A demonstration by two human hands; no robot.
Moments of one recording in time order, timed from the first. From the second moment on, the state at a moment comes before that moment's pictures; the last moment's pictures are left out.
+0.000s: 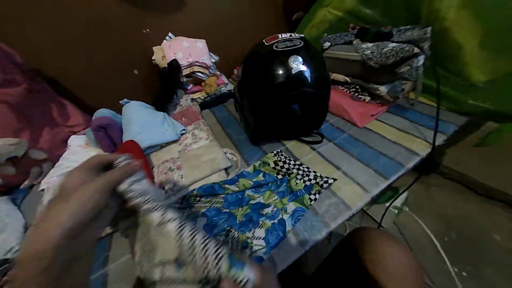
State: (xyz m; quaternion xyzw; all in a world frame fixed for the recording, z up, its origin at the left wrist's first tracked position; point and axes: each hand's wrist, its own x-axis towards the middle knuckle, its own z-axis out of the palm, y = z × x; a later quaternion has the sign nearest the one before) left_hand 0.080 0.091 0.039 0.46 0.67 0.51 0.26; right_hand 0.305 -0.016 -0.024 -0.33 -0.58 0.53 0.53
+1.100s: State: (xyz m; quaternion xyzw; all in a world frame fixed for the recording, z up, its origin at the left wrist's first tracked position) left_hand 0.209 0.150 0.002 0.33 0.45 0.76 0.33; right_hand 0.435 0.157 -0.021 -0.51 -0.82 0.21 0.18
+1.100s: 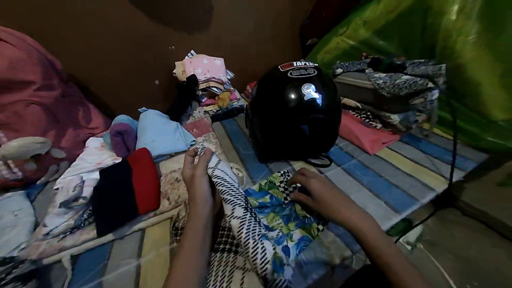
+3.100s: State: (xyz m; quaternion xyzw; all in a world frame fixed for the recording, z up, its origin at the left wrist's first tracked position) left_hand 0.225 0.000 -0.058 0.73 0.58 0.33 0.12; right_hand 0.397 0.019 -0.068 -0.57 -0.44 0.41 0.55
